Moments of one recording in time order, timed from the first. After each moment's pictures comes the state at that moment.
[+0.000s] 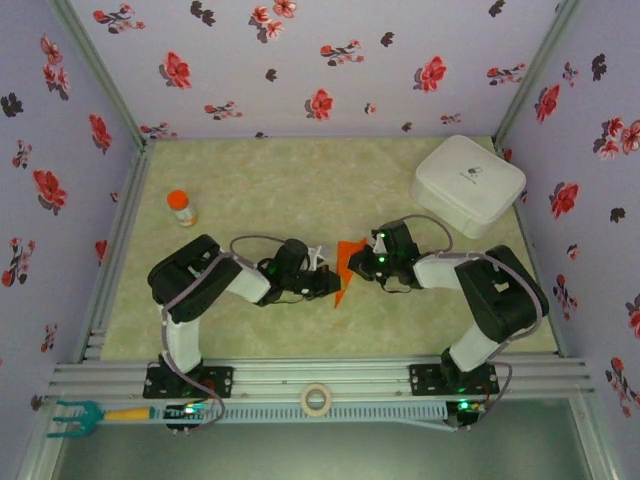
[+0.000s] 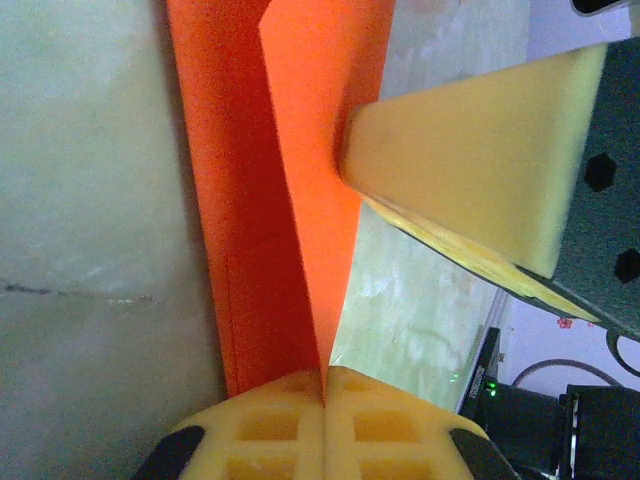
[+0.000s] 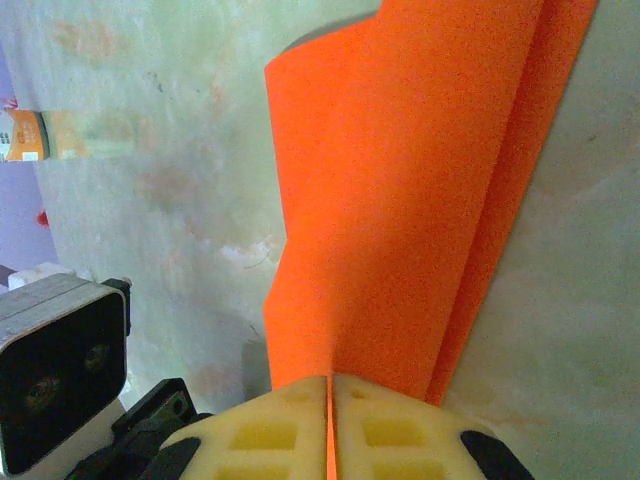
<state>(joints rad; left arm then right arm) -0.82 1.91 0.68 0.63 0.57 -1.03 0.48 1.62 0.59 0.19 -0.52 0.93</state>
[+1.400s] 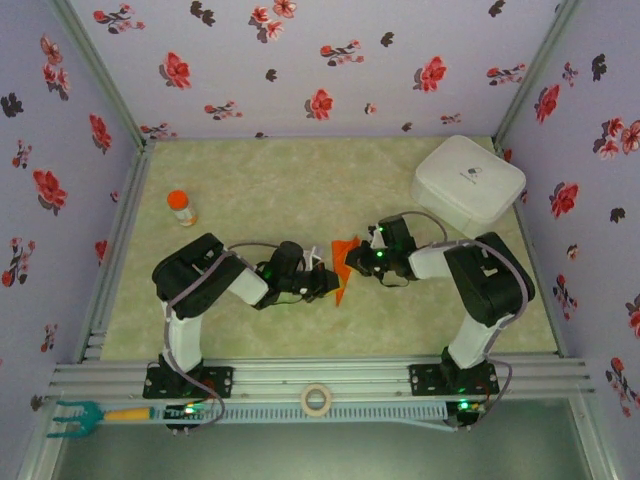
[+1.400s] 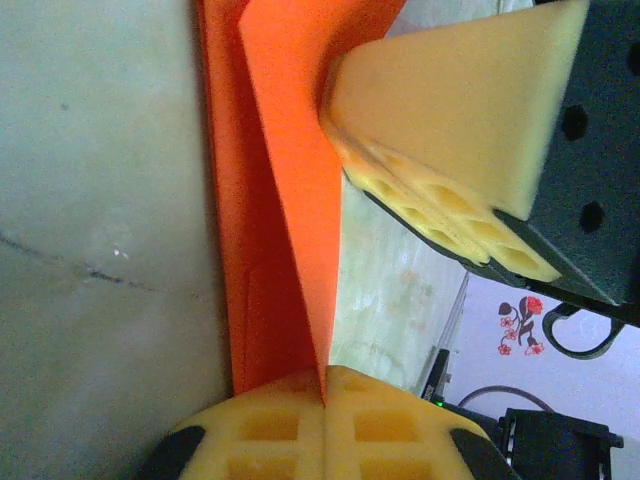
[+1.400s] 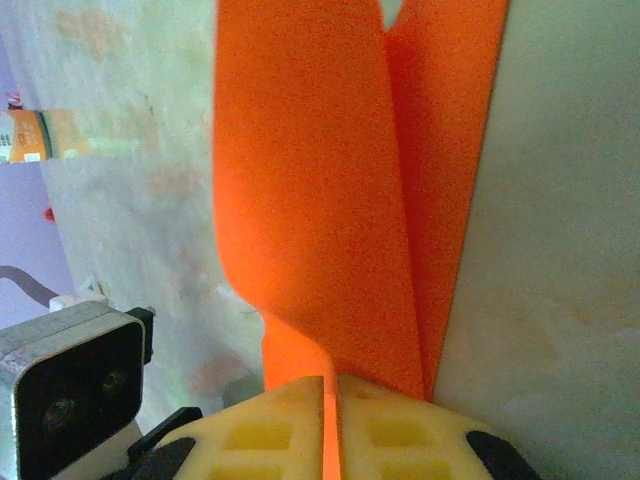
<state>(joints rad) -0.80 1.95 0.63 0.77 0.59 -1.21 0.44 1.74 0.66 0.21 -0.59 0.89</state>
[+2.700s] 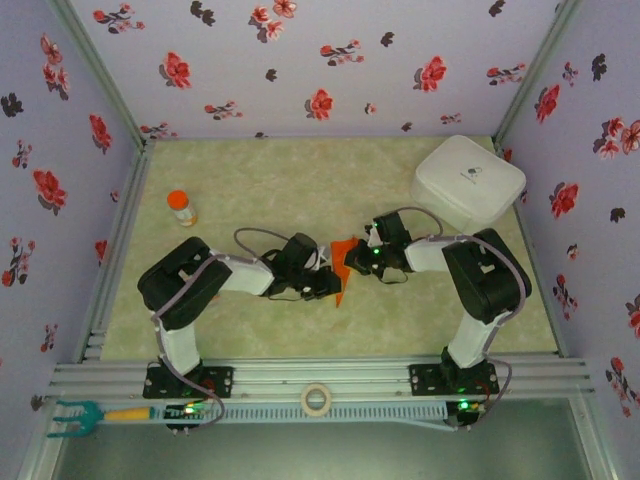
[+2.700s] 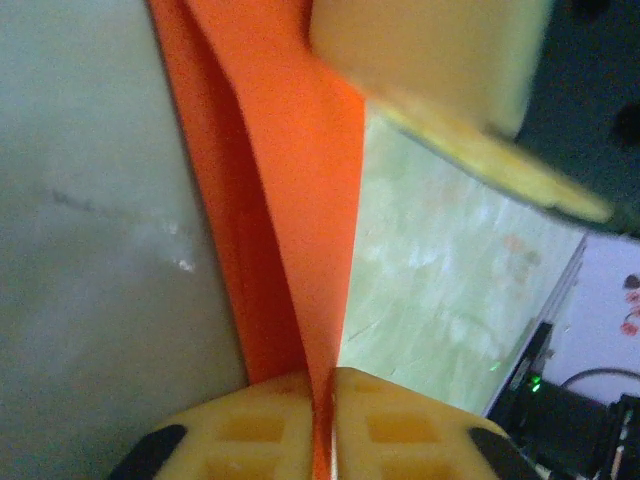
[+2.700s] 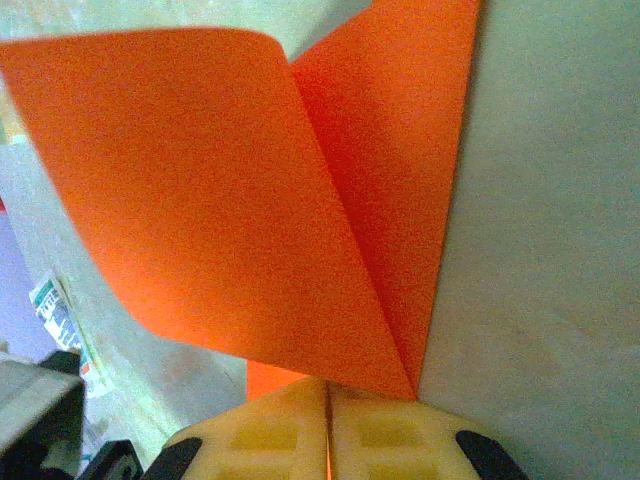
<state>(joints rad) -0.86 1.84 0.79 0.21 0.53 -0.96 0.46 1.76 0.75 0.04 -0.56 0.84</state>
